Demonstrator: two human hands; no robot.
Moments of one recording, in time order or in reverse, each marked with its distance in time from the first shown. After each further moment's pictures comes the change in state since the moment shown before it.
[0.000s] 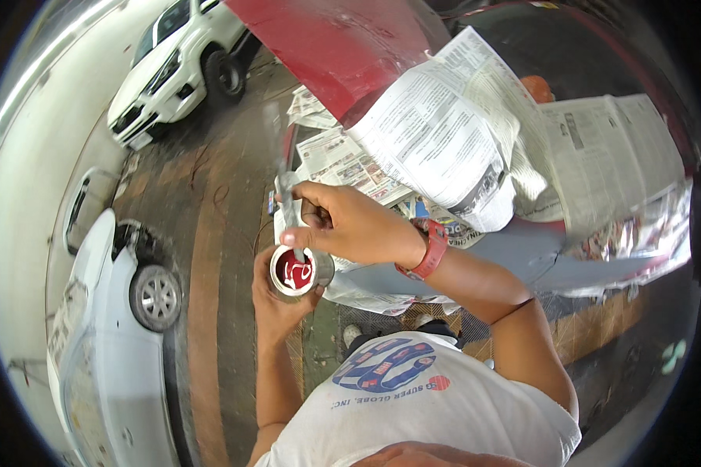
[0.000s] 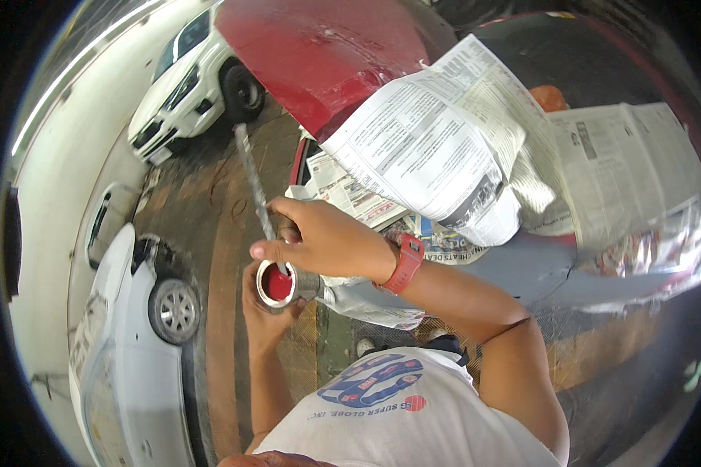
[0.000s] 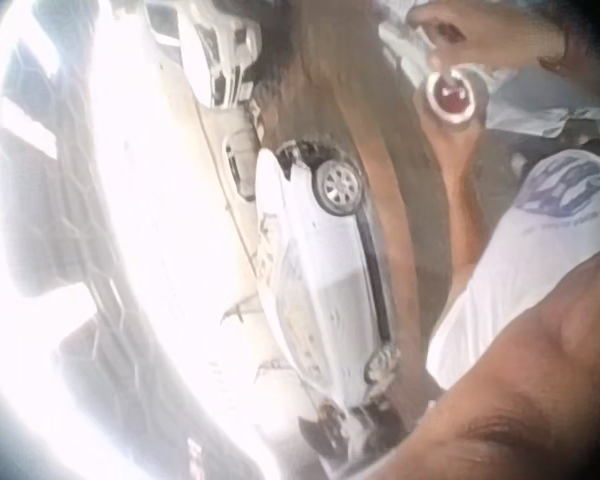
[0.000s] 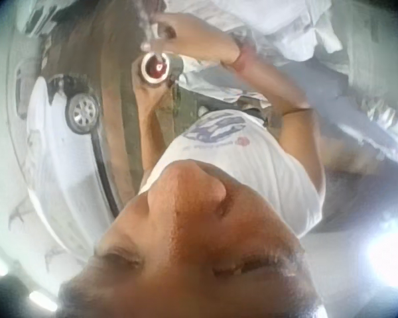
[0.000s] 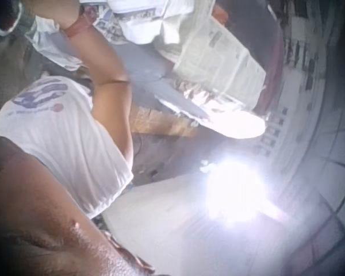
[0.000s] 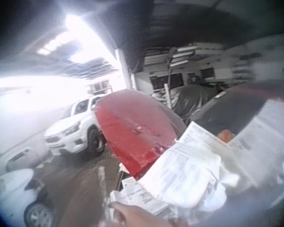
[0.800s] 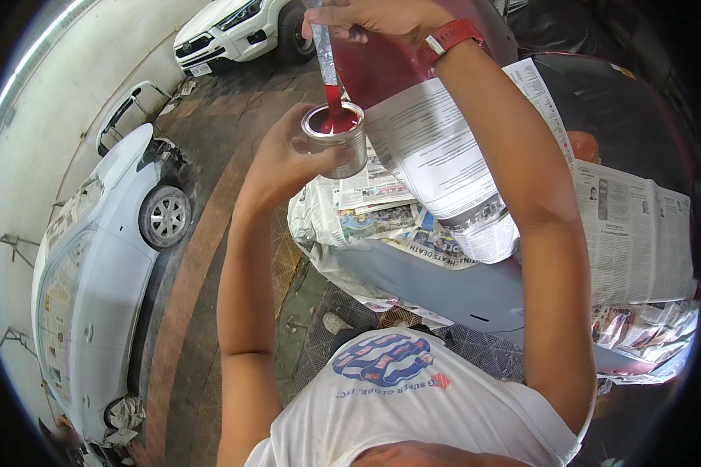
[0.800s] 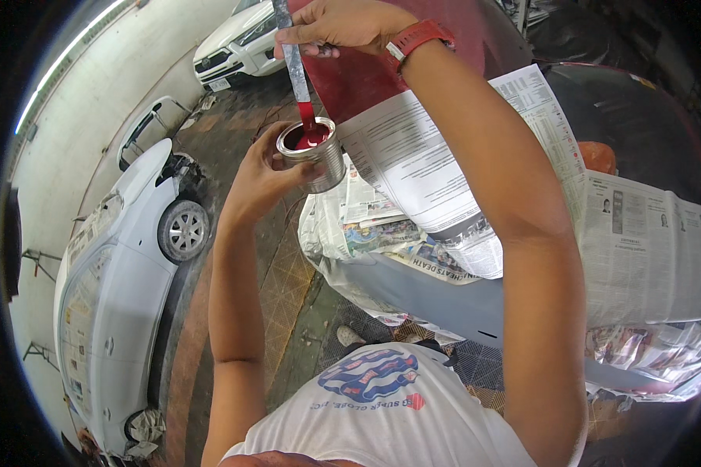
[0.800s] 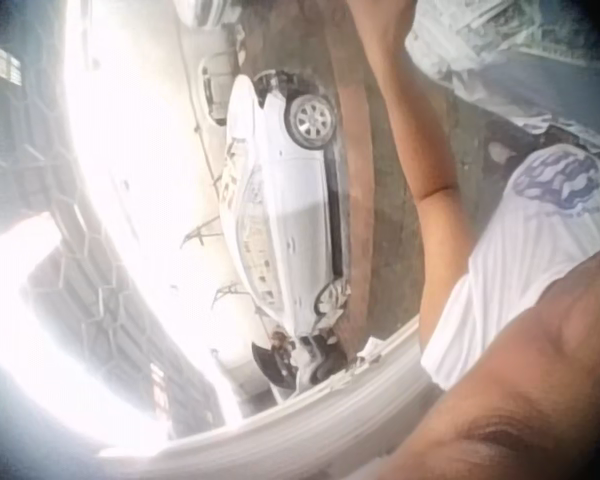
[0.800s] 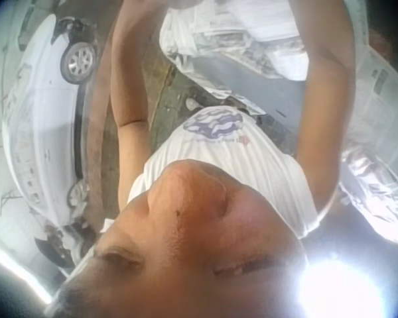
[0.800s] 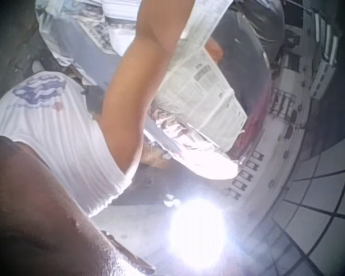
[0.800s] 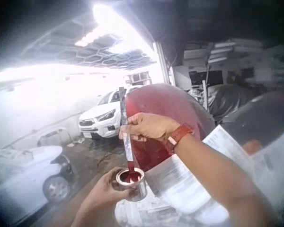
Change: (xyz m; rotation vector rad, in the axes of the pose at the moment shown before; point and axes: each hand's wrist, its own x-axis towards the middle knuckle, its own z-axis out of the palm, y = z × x) left_hand 0.118 0.123 0.054 -0.104 -0.098 -0.090; right_hand 0.183 -0.056 -0.178 0.106 -0.547 -0.229
